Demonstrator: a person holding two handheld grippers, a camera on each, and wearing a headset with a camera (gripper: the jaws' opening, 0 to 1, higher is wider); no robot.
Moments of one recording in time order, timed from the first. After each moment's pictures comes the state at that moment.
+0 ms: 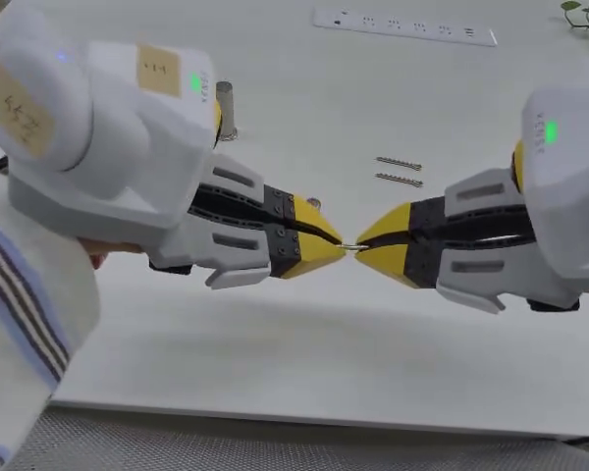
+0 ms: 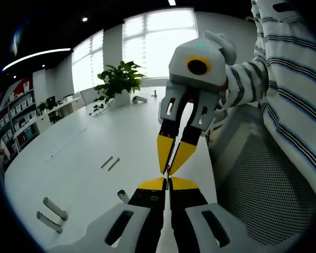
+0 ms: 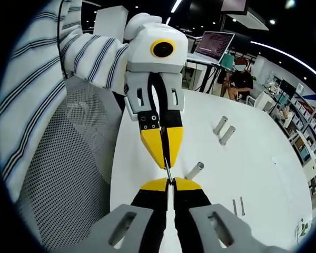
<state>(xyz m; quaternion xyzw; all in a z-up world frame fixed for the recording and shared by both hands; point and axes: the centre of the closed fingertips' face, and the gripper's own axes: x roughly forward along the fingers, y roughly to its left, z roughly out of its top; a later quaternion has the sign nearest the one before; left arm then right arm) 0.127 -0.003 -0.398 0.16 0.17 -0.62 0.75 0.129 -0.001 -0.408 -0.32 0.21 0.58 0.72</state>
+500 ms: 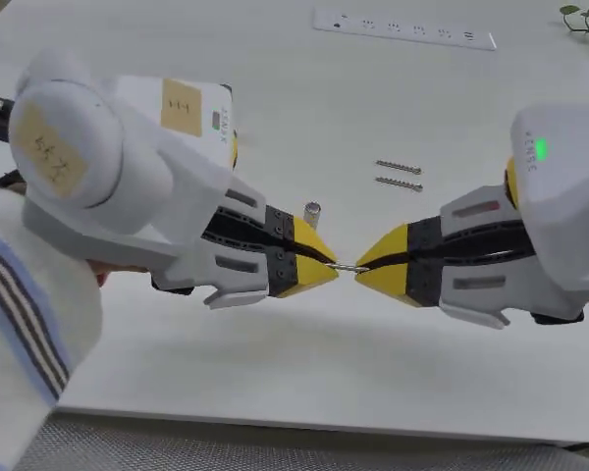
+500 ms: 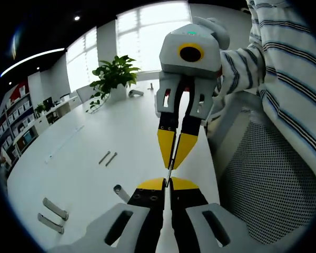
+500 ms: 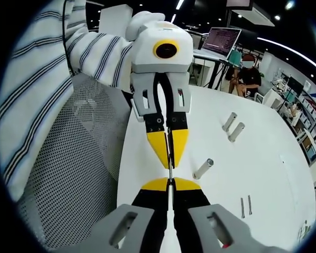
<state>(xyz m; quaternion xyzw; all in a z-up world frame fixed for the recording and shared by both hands) 0.120 -0.002 -0.410 0.20 0.18 -0.63 0.73 0.120 -0.004 -0.416 -0.32 0.23 0.60 0.69</state>
